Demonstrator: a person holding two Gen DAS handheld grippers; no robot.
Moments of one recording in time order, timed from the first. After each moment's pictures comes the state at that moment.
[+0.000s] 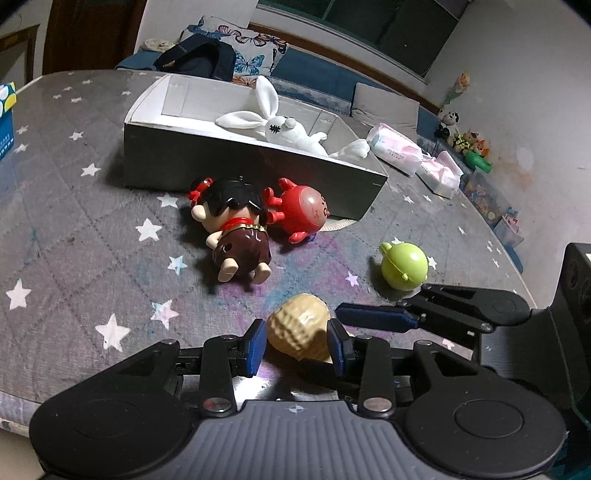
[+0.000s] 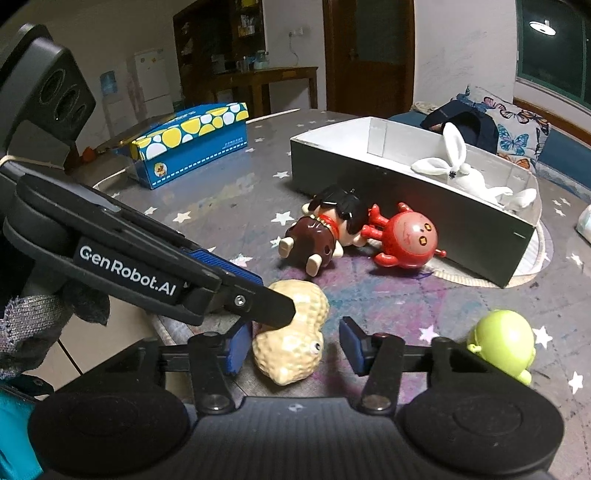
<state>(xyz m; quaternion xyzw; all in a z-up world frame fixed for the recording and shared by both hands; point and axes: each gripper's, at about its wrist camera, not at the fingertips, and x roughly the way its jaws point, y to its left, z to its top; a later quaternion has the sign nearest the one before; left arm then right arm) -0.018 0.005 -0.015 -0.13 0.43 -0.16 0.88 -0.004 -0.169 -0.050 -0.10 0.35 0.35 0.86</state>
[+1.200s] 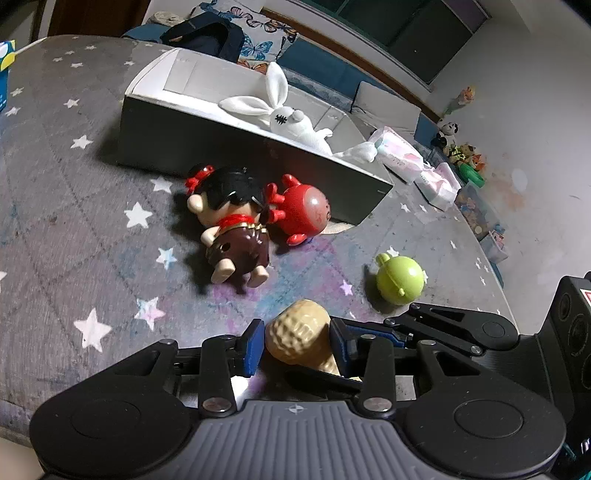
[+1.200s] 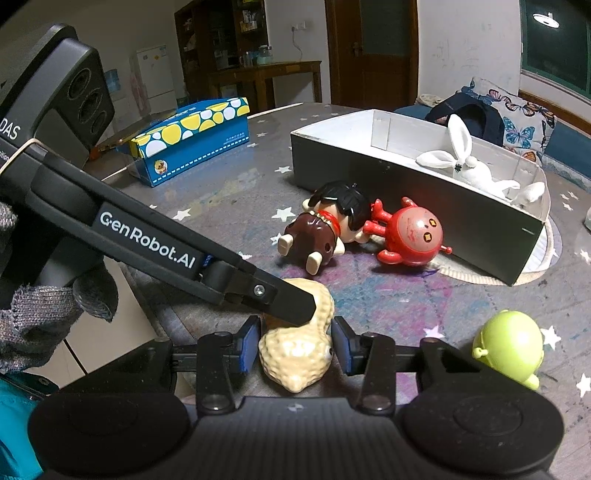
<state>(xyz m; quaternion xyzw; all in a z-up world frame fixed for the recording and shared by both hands) -0.001 0.012 -0.021 -0.18 0.44 -0.18 0.86 0.004 -0.172 -0.050 -0.10 0.36 0.36 0.86</state>
